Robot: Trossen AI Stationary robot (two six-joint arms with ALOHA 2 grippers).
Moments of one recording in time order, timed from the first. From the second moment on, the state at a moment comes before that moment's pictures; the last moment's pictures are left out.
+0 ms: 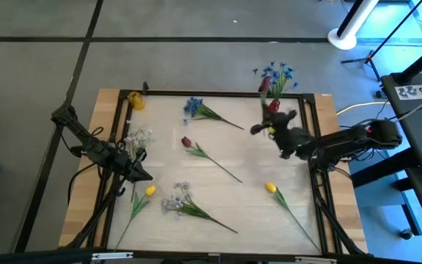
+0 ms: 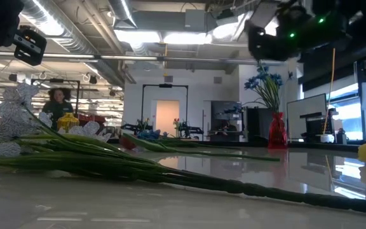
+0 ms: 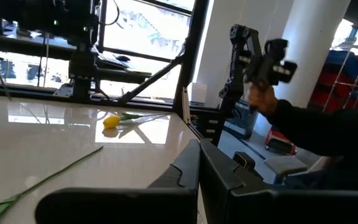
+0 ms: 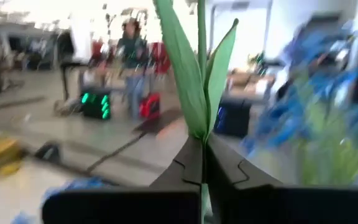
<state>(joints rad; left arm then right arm) -0.69 0.17 0.01 0.22 -0.38 -0.20 -0.01 1.24 0.40 1.16 1.09 -0.27</state>
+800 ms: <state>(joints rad) -0.69 0.17 0.01 0.22 -0.38 -0.20 -0.51 1.23 0.37 1.41 0.65 -0.41</state>
